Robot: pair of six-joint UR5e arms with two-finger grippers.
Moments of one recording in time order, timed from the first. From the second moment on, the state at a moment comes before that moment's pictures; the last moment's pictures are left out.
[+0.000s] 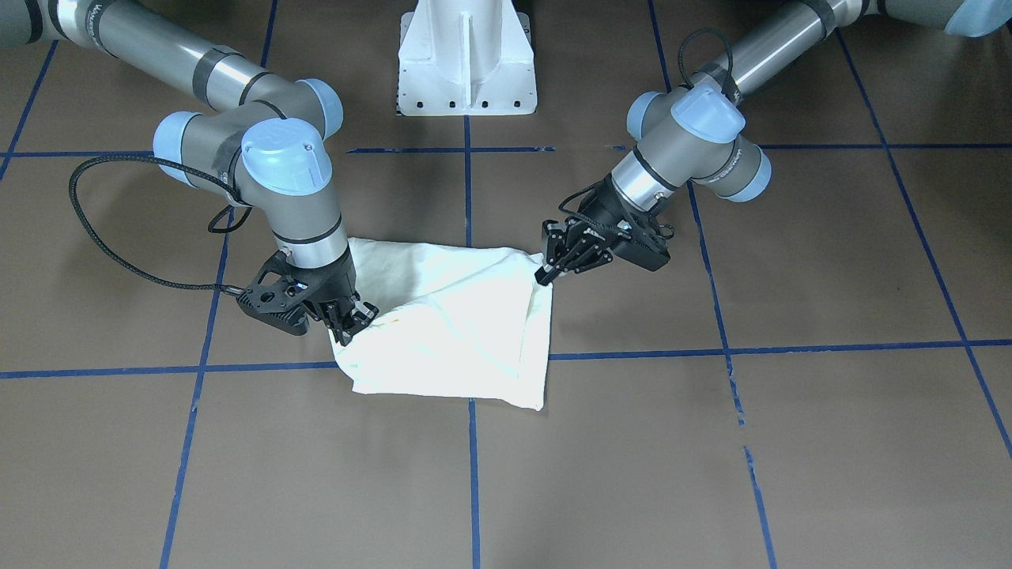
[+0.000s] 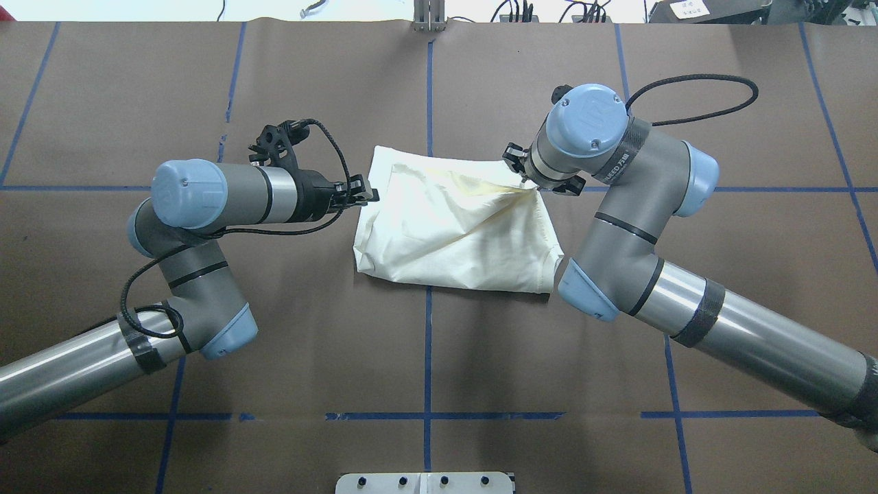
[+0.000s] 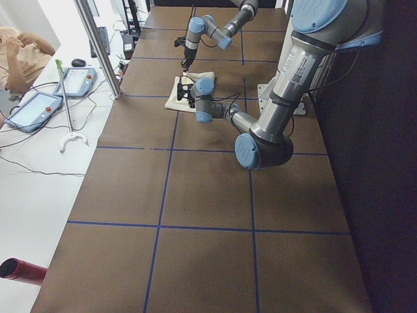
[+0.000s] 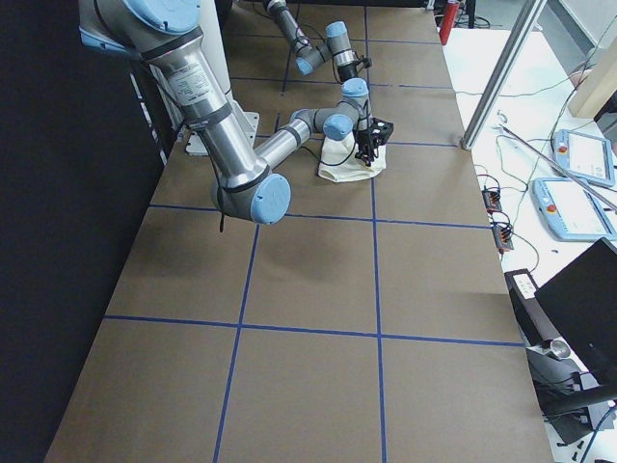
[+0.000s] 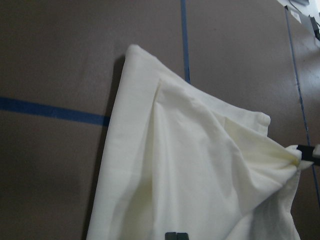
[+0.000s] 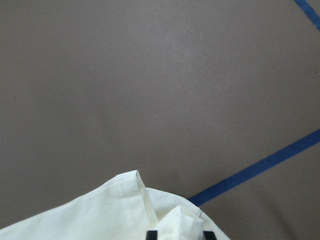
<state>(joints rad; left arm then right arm) -0.61 -2.14 -1.35 -2.65 -1.77 -1.52 0.68 -0.95 1.51 -1.35 1.75 1.59</state>
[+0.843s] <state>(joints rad) -0.61 -2.25 -1.17 -2.66 -1.73 -1.53 0.70 -0.95 1.55 -1.35 1.76 1.59</state>
